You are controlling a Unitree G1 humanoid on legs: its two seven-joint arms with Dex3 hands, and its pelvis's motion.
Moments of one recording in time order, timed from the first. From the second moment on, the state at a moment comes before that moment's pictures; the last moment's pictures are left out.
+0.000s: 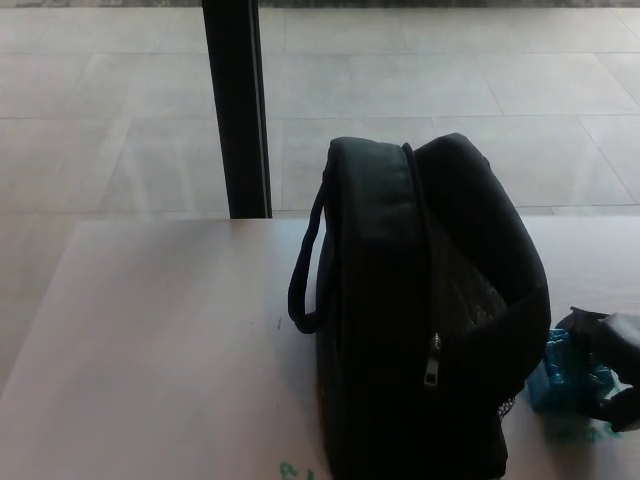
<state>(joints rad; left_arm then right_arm) -0.05 0.64 0.23 0.71 -0.20 0.26 -0.55 -0.46 -0.66 0.42 0.43 -0.62 0.18 0.10</state>
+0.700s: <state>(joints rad) -0.04 0.65 0.24 0.73 -0.20 0.26 -0.55 -0.44 -0.76 0.28 0.47 -0.61 -0.04 -0.01</state>
